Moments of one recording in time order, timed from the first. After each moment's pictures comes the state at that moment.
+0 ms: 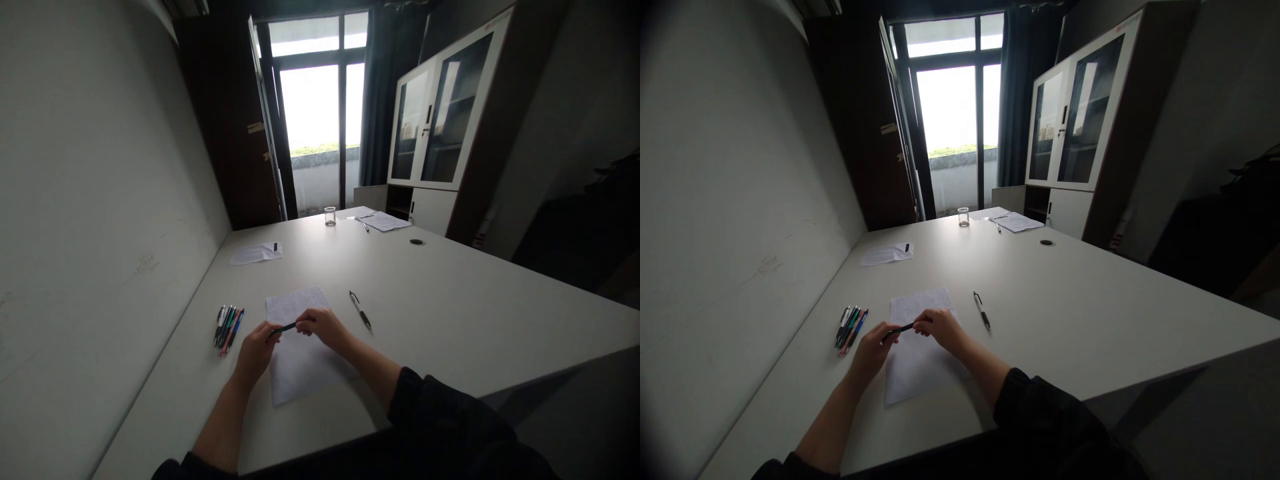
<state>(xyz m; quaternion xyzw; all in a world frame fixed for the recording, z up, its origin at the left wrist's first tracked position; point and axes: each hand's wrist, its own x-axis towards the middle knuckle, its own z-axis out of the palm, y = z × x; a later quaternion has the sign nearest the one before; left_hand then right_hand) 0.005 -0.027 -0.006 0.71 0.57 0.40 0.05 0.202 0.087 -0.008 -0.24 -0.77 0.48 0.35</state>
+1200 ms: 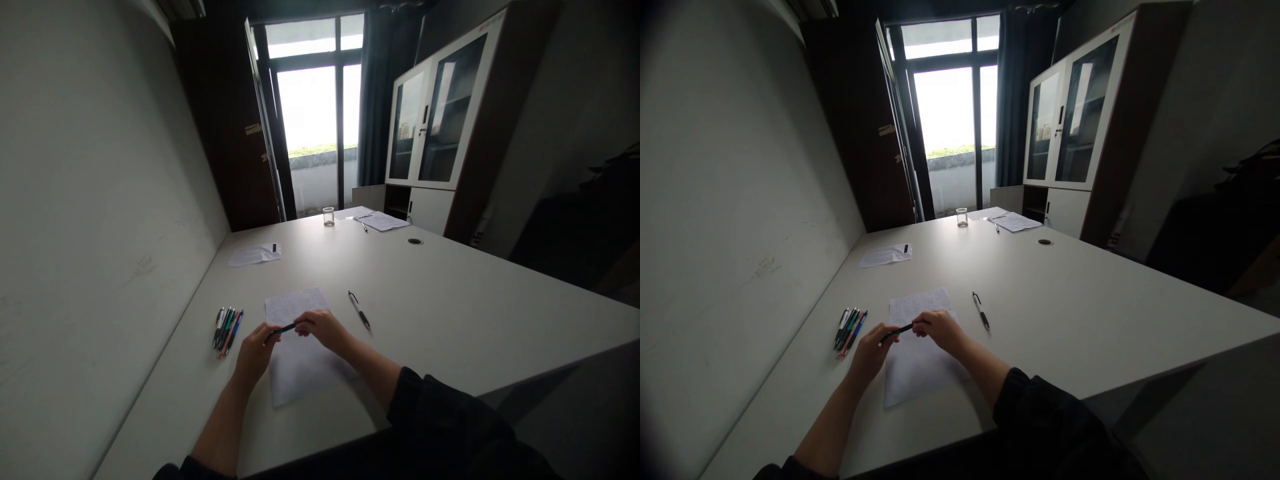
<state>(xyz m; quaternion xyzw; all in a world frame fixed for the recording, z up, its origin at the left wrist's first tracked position) 0.002 -0.026 -0.009 0.71 0.57 0.42 0.06 0.204 0.085 -0.005 -0.21 -0.80 0.44 0.36</state>
